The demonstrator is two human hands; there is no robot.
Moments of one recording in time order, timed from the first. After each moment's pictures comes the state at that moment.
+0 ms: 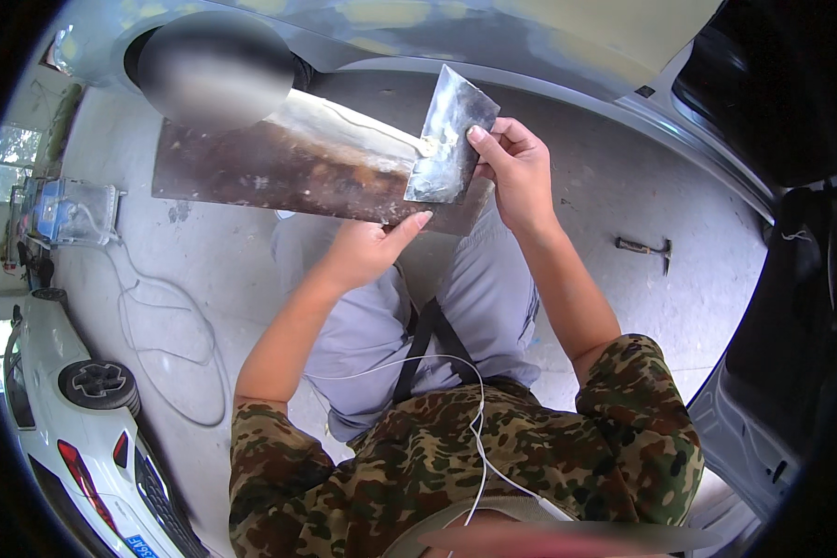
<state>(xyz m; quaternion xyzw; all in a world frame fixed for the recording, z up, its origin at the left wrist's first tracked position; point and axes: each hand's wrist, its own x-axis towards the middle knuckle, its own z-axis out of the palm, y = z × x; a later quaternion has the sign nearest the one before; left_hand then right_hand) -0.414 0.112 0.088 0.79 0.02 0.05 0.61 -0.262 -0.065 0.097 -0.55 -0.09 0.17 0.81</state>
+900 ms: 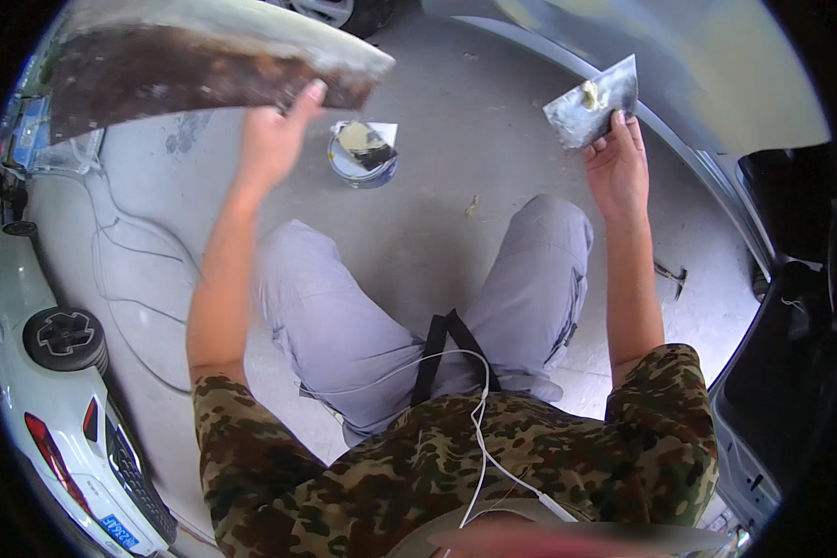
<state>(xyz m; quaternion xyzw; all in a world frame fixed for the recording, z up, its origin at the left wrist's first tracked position) -0.477 0.434 0.014 0.78 0.22 0.22 0.55 -0.257 0.045 0.025 -0.47 -0.07 0.21 0.85</state>
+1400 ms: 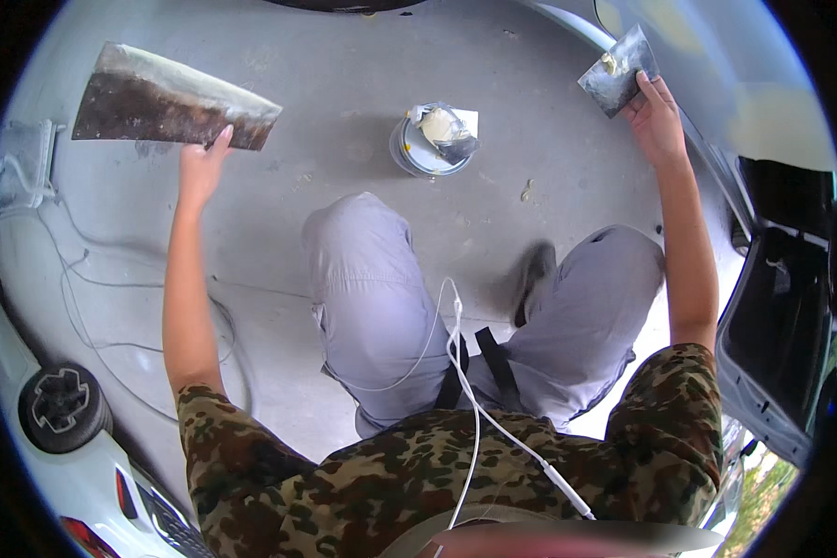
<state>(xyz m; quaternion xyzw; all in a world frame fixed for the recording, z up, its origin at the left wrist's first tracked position) -0.601 0.753 -0.201 0.74 0.32 0.13 0.58 -0.221 0.184 -0.019 -0.69 -0.07 0.23 0.68</state>
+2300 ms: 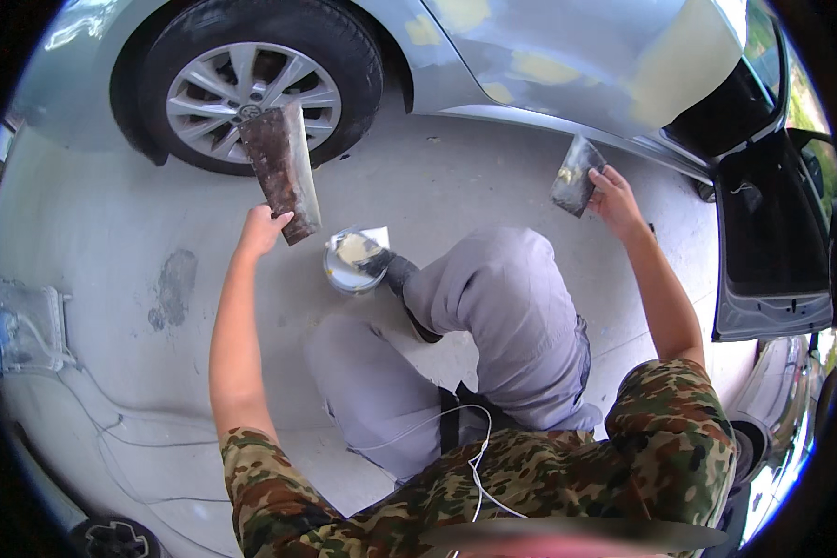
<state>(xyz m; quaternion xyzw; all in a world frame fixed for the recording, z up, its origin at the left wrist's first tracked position) -0.401 0.723 -0.175 0.90 0.11 -0.02 0.43 -0.274 0.058 0.021 -0.73 0.04 0.14 0.67</state>
